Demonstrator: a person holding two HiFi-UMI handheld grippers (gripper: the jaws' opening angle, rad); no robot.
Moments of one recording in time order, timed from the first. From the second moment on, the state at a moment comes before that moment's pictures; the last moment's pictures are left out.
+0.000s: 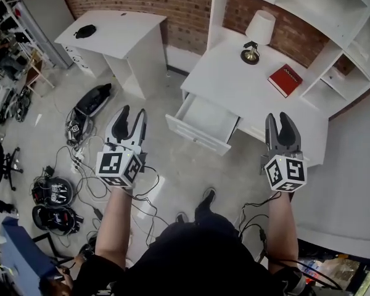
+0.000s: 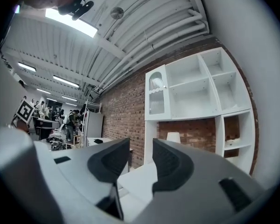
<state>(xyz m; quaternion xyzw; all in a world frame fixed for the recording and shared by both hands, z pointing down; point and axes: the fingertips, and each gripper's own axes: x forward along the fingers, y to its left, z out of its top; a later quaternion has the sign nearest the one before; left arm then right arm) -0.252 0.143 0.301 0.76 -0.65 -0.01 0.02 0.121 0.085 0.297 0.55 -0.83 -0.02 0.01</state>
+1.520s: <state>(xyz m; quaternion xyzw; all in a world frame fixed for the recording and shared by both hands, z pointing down) -0.190 -0.113 0.478 0.82 -0.53 0.16 0.14 0.178 -0.150 0.379 0.58 -0.81 0.05 0.04</state>
